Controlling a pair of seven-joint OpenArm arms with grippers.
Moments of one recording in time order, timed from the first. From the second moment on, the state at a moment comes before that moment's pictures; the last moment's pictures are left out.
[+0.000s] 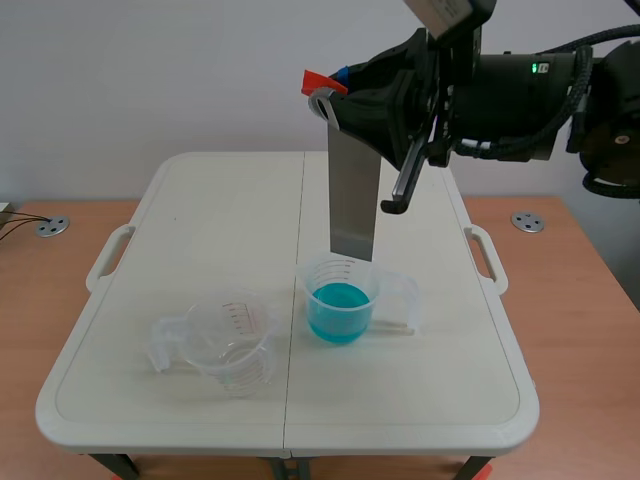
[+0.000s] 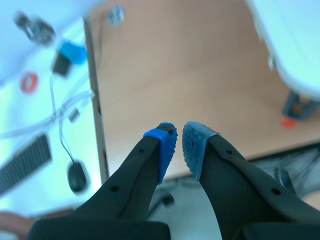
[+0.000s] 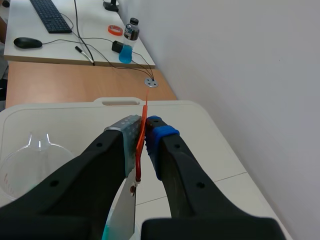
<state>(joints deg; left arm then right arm) 62.3 -40.8 -33.9 94.7 -16.4 -13.6 -13.6 14.8 29.7 -21.8 94.8 11.6 45.5 6.6</state>
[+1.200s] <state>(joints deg) 3.8 -32.9 22.9 96.3 -7.7 -24.9 6.3 14.8 29.7 -21.8 94.8 12.8 45.5 7.2</state>
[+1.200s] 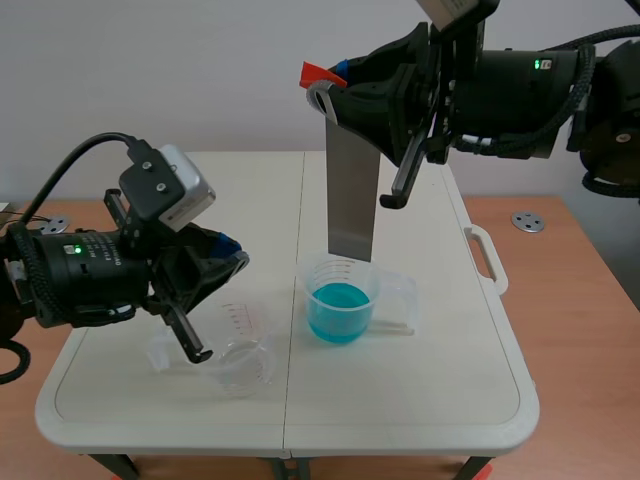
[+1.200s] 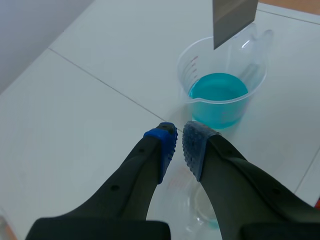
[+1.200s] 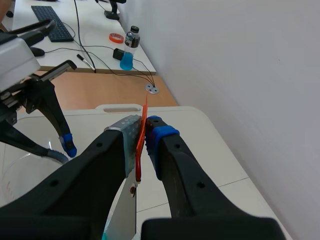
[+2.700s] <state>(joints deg) 0.7 -31.1 22.2 89.4 -8.2 -15.9 5.5 14.8 29.7 -21.8 94.8 12.8 45.5 7.8</state>
